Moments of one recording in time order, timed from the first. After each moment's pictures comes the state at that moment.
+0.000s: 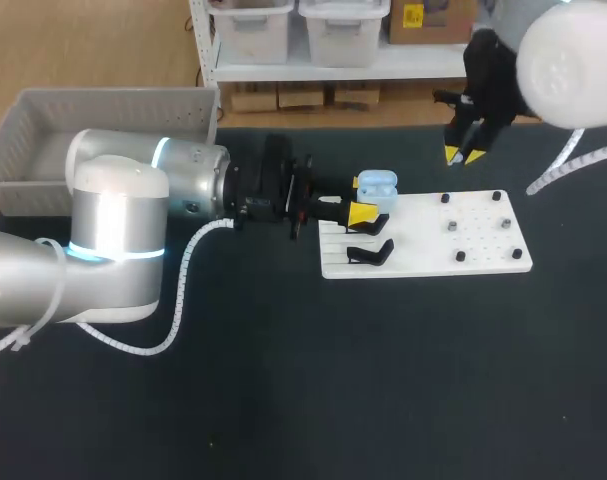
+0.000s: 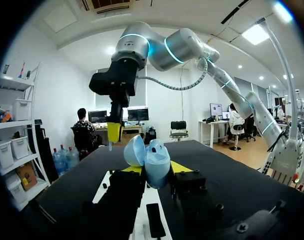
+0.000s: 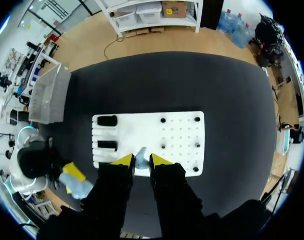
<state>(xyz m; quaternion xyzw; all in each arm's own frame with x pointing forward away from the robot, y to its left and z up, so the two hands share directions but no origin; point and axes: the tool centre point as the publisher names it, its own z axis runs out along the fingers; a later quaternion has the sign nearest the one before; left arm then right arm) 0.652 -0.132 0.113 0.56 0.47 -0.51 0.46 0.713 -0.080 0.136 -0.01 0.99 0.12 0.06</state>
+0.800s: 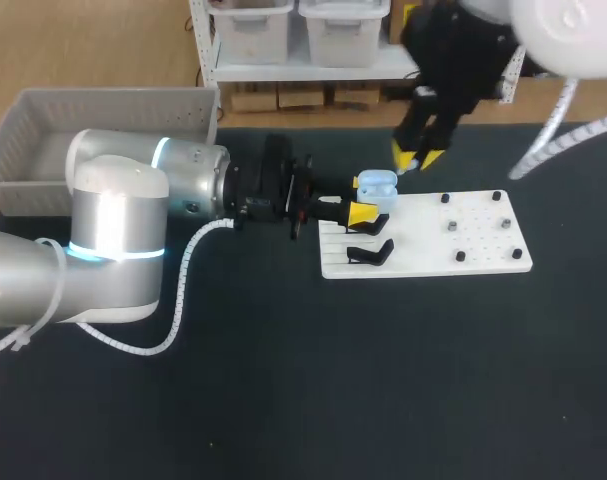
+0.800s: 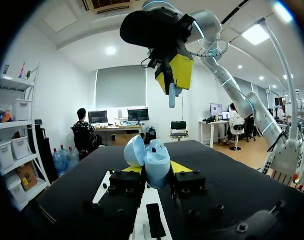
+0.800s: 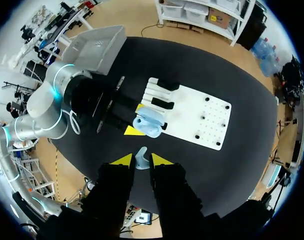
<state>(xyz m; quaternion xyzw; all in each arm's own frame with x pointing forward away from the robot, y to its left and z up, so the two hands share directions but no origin) 0.652 -0.132 0.113 0.56 0.47 -0.51 0.46 0.617 0.005 0.205 -0.17 0.98 0.13 0.01</state>
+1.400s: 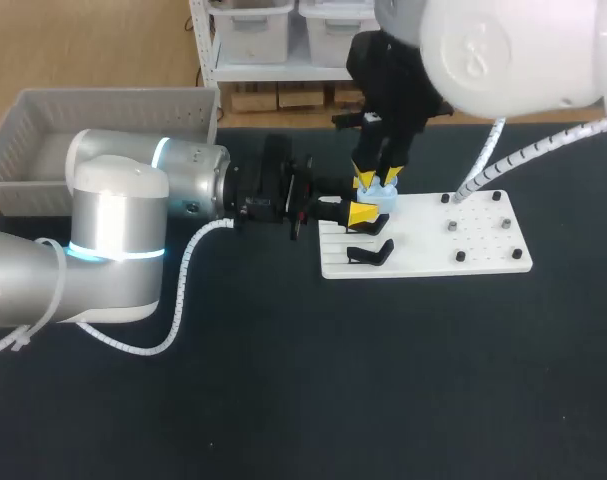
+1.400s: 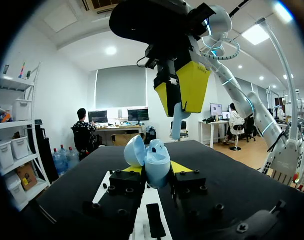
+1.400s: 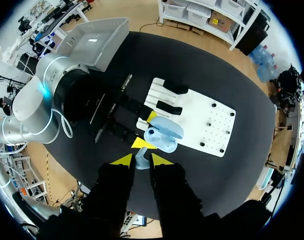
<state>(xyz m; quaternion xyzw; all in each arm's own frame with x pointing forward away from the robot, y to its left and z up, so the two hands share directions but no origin) 0.652 -0.132 0.113 0.56 0.47 -0.51 0.46 0.623 0.036 0.177 -0.18 0.98 0.09 0.02</state>
